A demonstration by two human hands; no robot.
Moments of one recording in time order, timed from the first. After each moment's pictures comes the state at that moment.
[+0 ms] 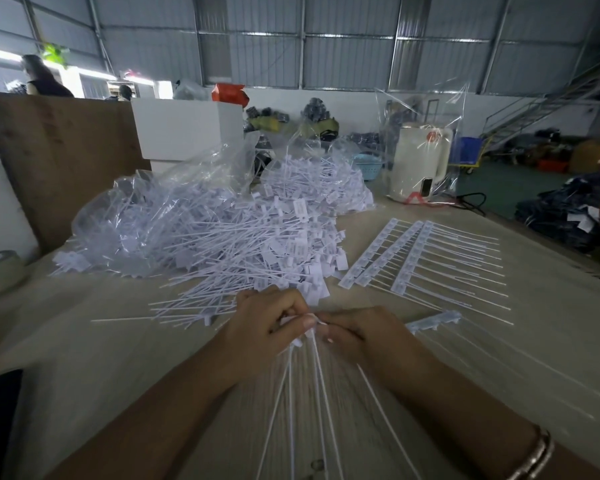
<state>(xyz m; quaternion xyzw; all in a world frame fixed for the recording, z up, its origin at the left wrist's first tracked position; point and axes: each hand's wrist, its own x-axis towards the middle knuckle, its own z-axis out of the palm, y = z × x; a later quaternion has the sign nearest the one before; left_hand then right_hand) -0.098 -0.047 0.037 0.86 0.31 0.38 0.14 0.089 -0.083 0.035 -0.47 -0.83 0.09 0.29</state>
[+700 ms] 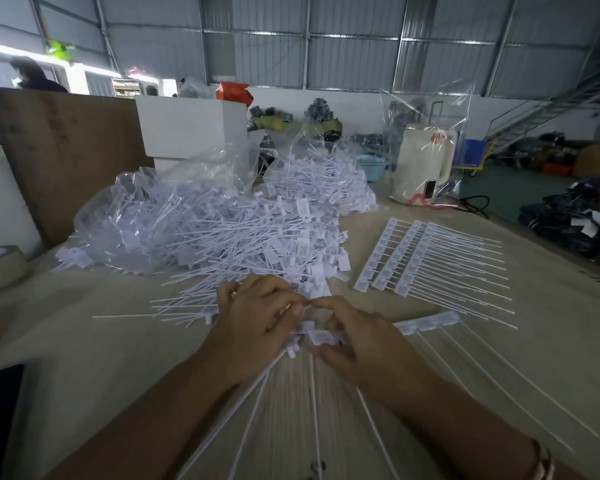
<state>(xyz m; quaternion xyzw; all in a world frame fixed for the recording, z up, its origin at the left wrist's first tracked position) -0.101 -0.046 0.028 0.83 0.42 0.36 0.00 0.079 -0.094 0.033 -0.51 -0.81 0.05 0.30</state>
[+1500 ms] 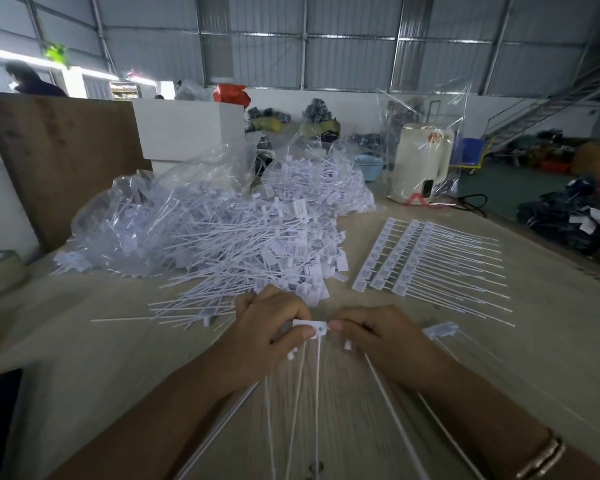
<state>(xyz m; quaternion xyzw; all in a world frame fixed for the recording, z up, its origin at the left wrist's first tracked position) -0.098 -0.053 0.032 0.87 0.35 0.33 0.13 0.103 -0.085 0.039 -0.50 -0.80 0.13 0.30</state>
